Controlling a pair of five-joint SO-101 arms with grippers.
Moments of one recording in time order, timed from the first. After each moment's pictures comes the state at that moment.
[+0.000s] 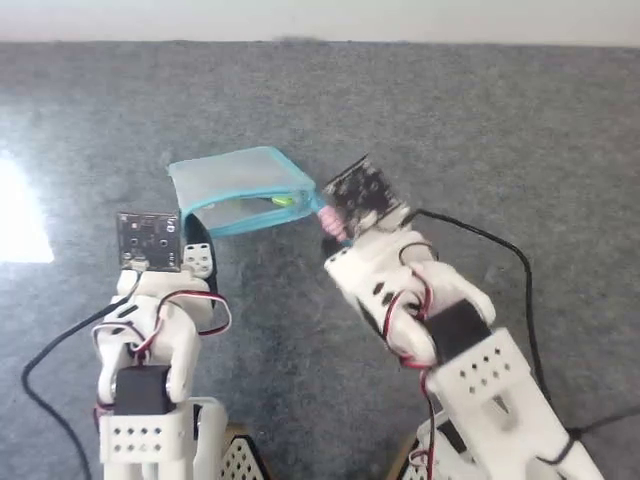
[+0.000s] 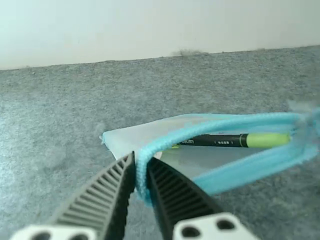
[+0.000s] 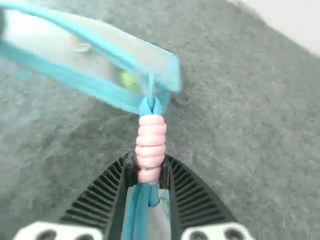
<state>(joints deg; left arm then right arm) -6.9 -83.4 74.5 47.8 0.7 -36.8 -52.6 47.7 50.7 9.1</state>
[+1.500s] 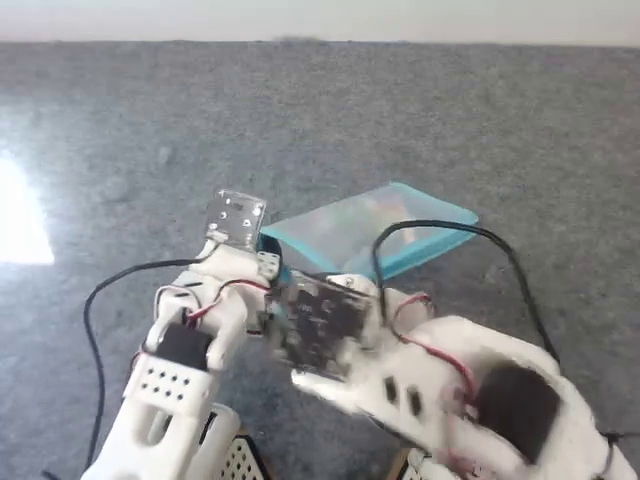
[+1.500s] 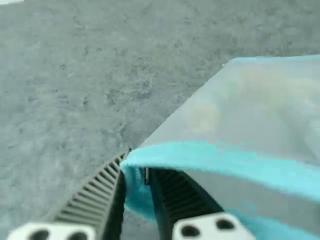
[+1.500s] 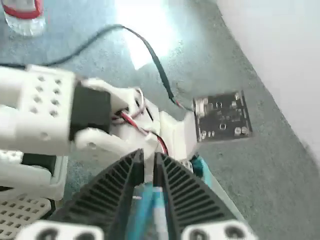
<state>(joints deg) 10.5 -60.6 76.0 37.8 1.4 -64.4 -56.2 12.2 76.3 18.5</state>
